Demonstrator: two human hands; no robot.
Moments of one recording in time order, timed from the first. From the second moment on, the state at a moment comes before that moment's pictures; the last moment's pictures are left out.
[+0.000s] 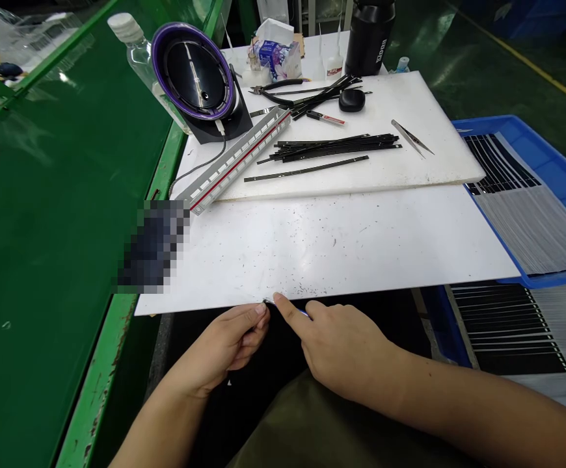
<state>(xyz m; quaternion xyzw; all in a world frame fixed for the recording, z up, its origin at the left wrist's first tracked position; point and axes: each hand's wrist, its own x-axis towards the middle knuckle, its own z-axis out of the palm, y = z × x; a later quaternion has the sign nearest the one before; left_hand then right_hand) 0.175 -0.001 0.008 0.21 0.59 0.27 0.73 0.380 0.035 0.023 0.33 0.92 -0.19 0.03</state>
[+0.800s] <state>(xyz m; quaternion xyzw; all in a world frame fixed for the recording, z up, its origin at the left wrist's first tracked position) 0.170 0.000 0.007 0.22 0.59 0.25 0.73 0.384 0.042 0.029 0.33 0.92 -0.21 0.01</state>
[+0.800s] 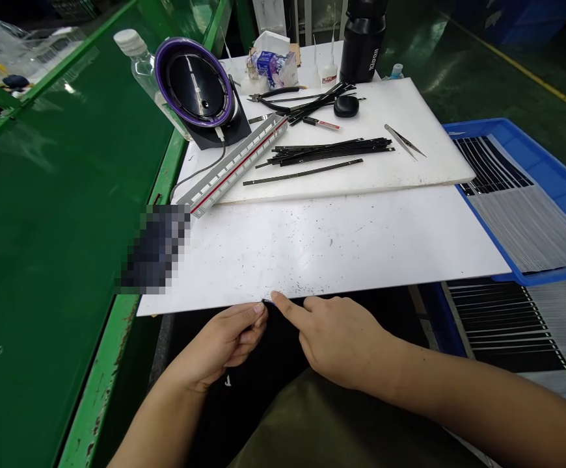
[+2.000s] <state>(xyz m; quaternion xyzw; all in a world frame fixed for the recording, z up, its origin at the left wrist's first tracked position) 0.184 -0.006 0.006 0.17 0.60 0.32 0.72 0.382 0.035 0.021 0.35 0.91 -0.23 0.03</state>
